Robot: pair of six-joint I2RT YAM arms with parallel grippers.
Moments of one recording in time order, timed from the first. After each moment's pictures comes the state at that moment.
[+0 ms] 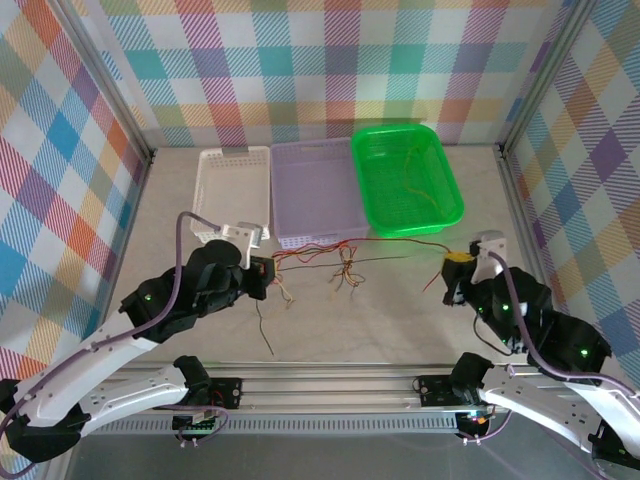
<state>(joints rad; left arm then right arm) -0.88 0.82 1.02 -0.80 -0.24 -0.55 0.92 0.48 1.02 -0.92 0.55 0.37</state>
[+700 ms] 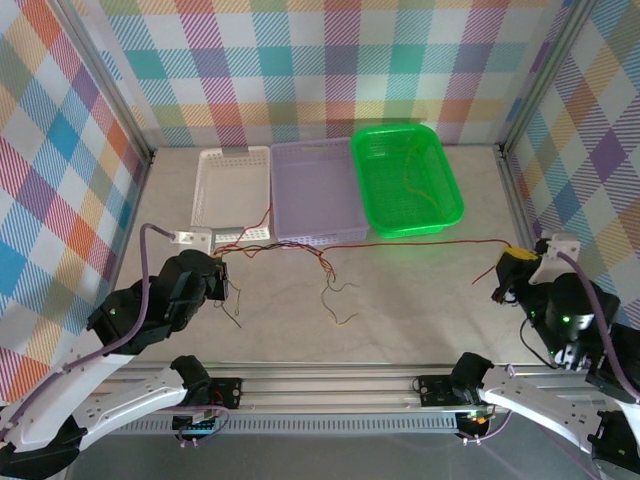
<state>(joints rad) -0.82 0.71 1.06 -1.07 -0.62 -0.47 0.91 0.50 1.32 -1.20 0.75 0.42</state>
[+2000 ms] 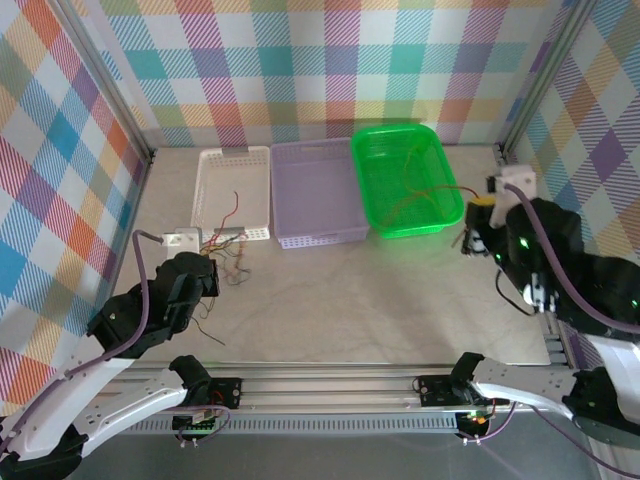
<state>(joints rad) -0.77 0.67 1.00 -1.02 -0.69 -0.47 0.91 1.00 1.79 -1.25 0.69 0.26</state>
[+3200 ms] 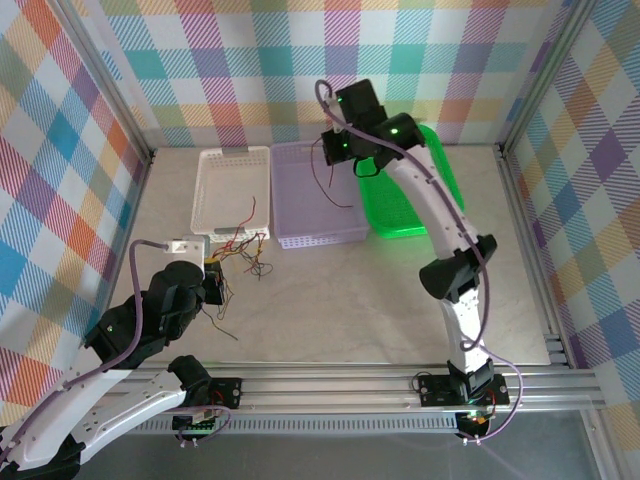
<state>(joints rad) -0.77 0.59 0.91 -0.92 -0.54 -0.42 0.60 2.17 2.59 -1.17 0.03 0.14</state>
